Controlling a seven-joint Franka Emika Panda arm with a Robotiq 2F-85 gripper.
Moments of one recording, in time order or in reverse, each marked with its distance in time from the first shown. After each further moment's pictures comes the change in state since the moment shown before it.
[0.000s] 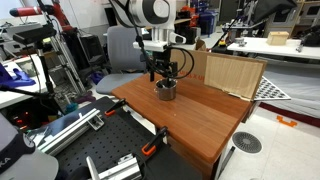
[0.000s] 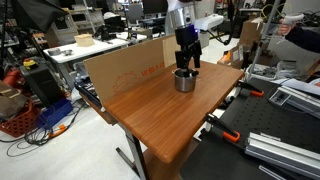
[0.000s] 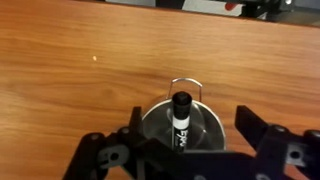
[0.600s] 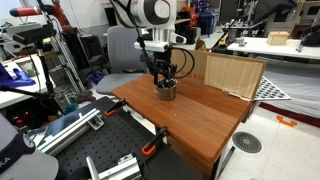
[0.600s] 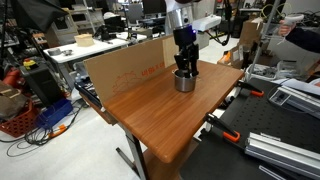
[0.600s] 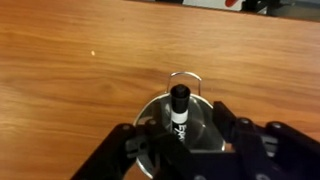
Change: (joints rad) arm 0.004 0.015 0.000 0.019 0.000 0.000 0.003
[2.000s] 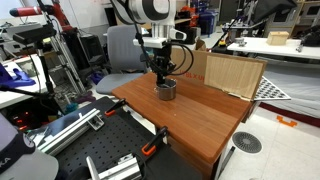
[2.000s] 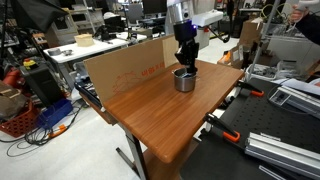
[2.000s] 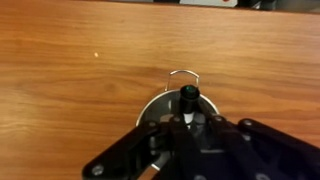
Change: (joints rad) arm 0.000 -0.039 -0.001 -0.014 0.000 -0.001 0.049
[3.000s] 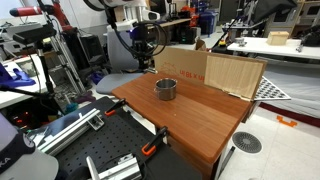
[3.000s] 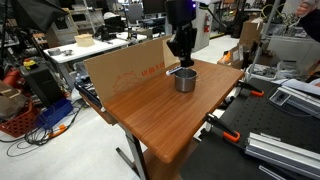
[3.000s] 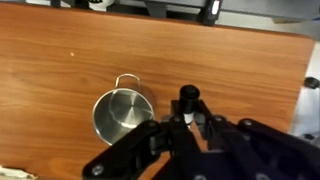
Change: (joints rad) arm 0.100 -0.226 0.078 -0.151 -0.050 0.025 0.161
